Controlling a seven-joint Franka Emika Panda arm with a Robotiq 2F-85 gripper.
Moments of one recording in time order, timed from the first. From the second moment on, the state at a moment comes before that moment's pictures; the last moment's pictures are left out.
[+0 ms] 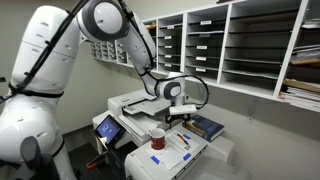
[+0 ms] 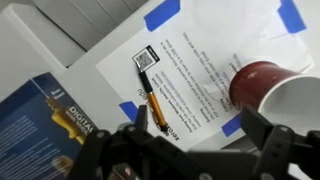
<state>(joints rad) -0.13 0.44 -0.02 -2.11 -0.09 2.60 -0.93</state>
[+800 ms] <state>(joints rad) -0.19 0.79 0.07 -1.75 -0.17 2.55 -0.96</state>
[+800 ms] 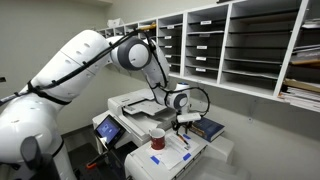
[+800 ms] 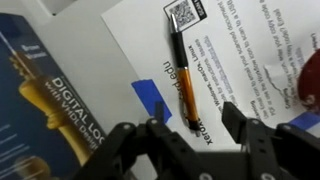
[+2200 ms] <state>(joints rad) -0.27 0.80 0.18 -1.69 -0.18 2.41 -1.16</state>
